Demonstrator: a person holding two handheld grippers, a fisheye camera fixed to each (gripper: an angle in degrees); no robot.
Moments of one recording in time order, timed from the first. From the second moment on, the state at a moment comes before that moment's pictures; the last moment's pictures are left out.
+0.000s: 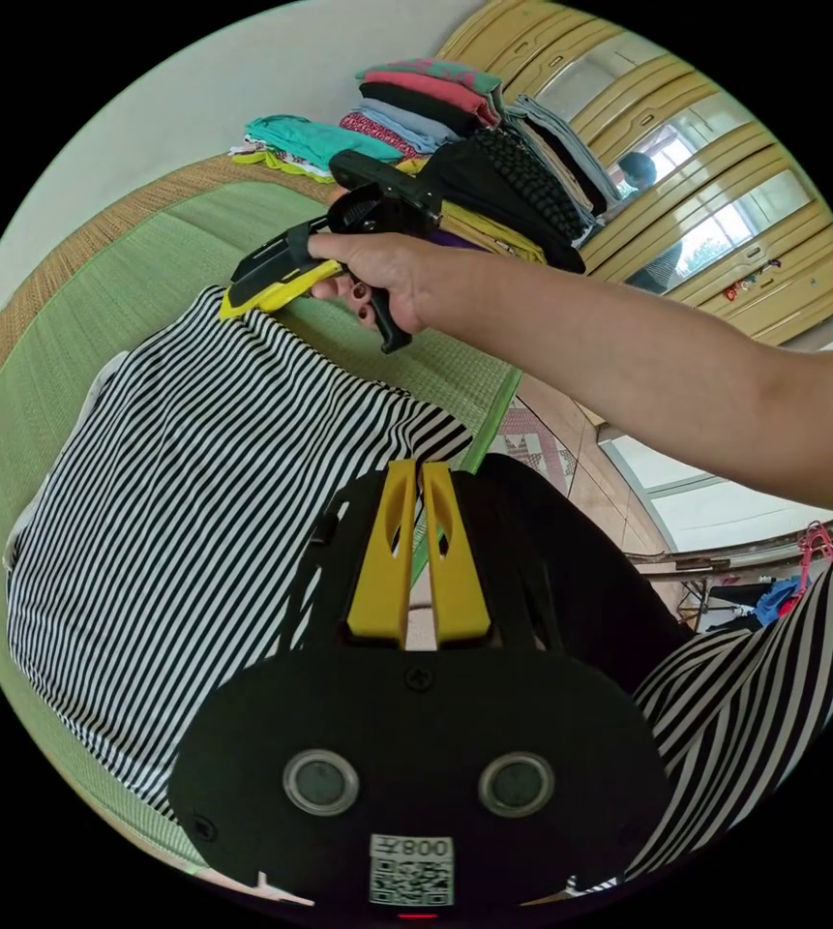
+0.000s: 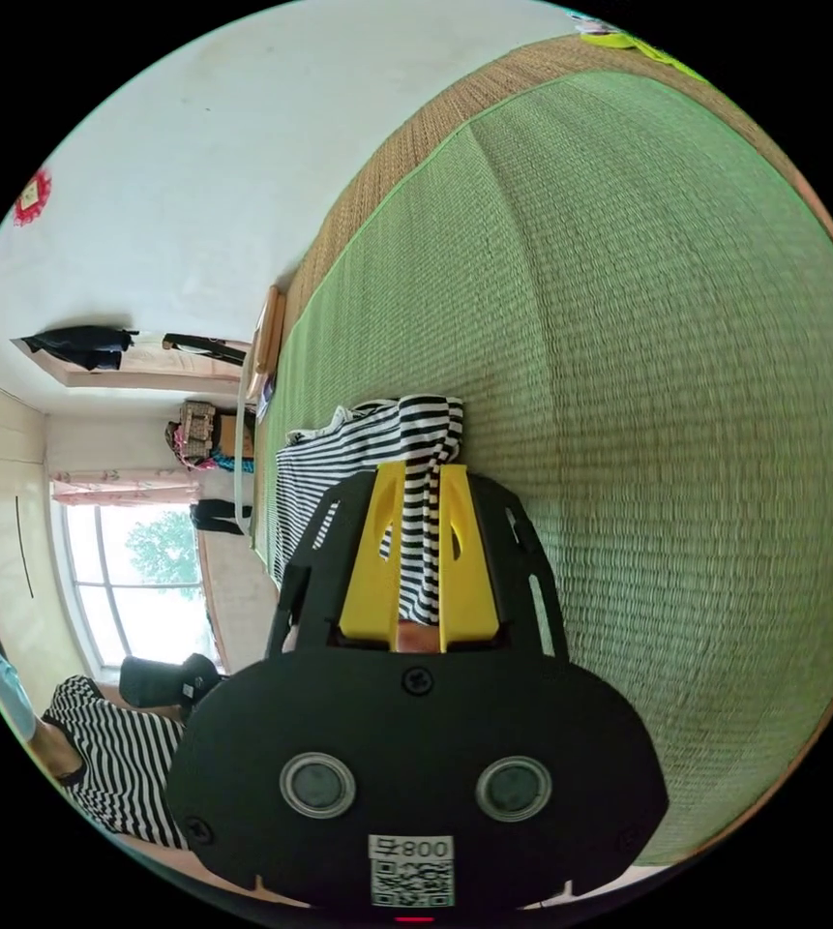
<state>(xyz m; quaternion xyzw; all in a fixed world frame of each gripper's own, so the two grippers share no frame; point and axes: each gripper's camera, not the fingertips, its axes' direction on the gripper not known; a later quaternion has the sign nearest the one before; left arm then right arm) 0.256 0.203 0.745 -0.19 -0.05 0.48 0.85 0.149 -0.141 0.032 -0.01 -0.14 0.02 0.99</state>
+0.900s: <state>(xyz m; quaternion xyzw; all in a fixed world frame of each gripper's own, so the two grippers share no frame) 0.163 0.161 0.501 -0.10 0.08 0.39 0.91 0.058 -0.166 0.089 0.04 -0.16 0.02 0.99</state>
